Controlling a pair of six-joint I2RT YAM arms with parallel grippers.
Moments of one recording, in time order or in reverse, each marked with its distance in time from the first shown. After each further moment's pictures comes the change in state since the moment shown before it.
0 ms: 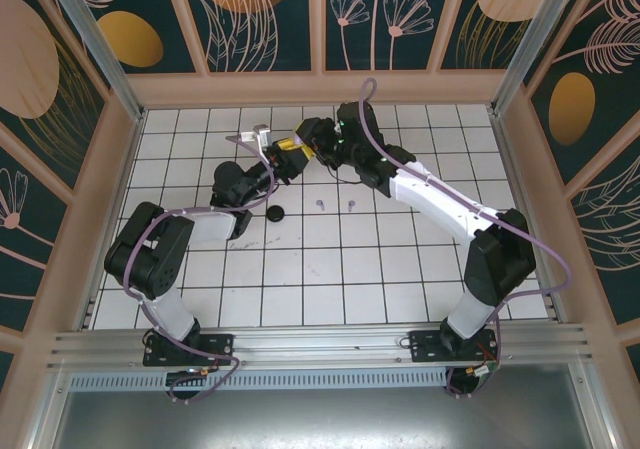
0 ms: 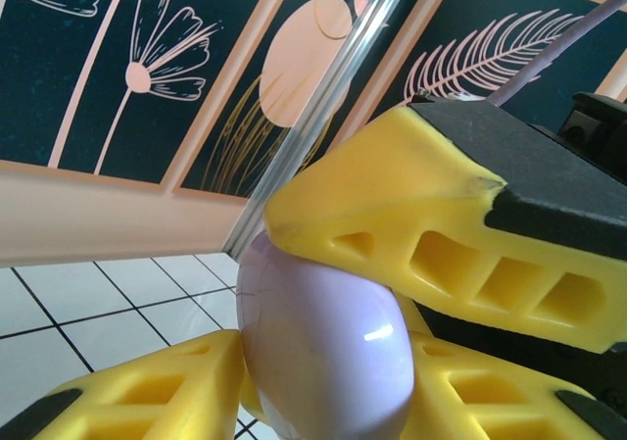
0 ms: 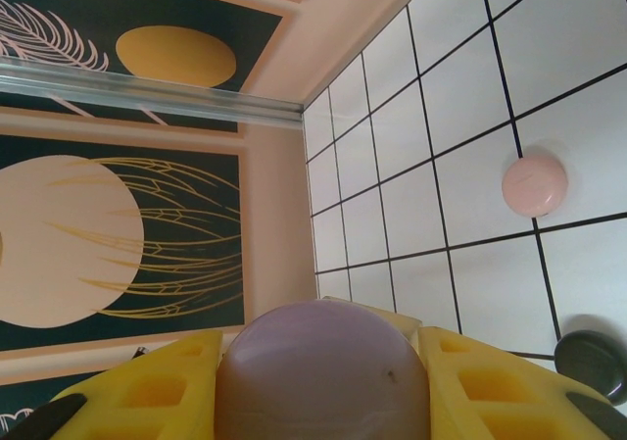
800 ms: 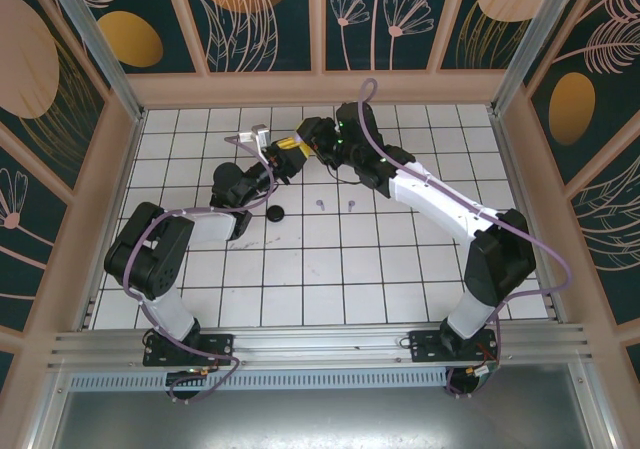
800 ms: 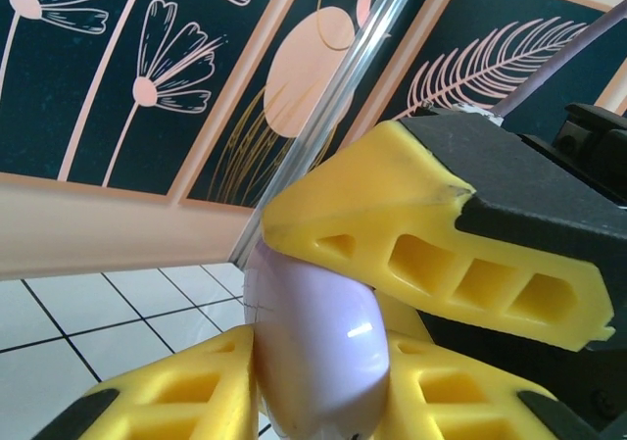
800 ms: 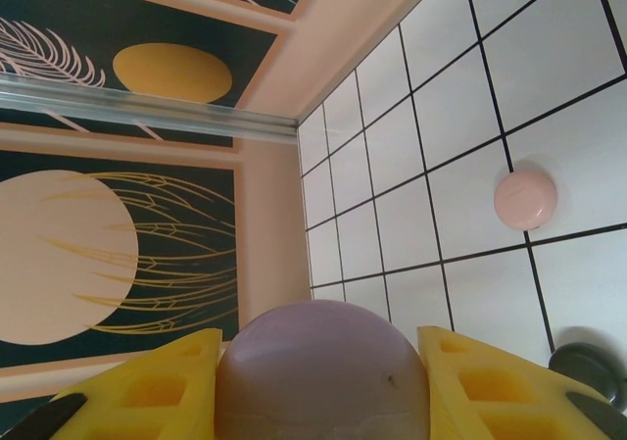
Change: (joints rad) left arm 0.000 -0.002 -0.007 0.018 -0.022 0.011; right arm 0.005 -0.002 0.000 -0.002 0.047 0.000
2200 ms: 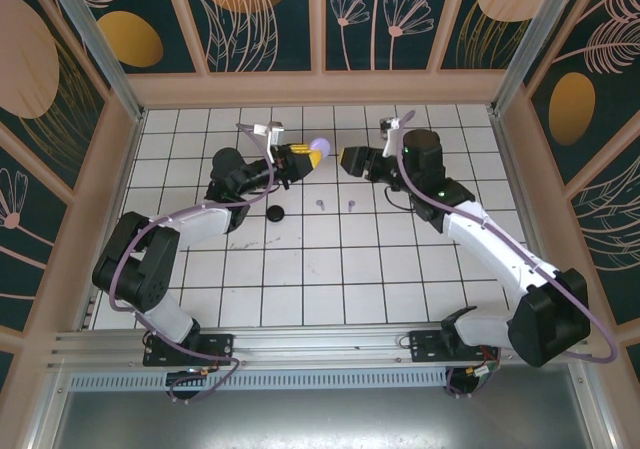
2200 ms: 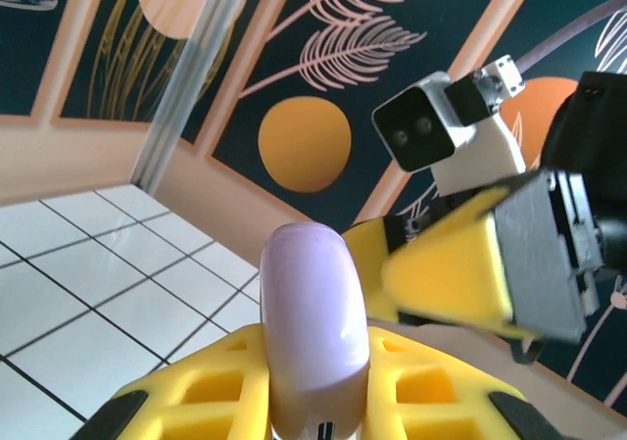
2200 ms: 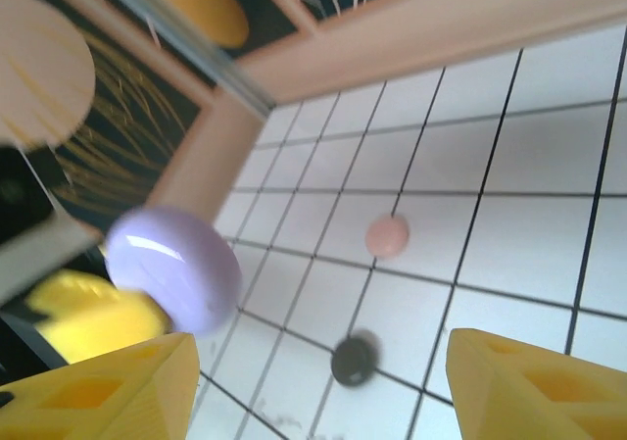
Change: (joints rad) left arm 0.000 -0.094 0.086 -0.273 0.320 0.031; right arm -0.200 -0.398 -0.441 0.095 -0.238 -0.664
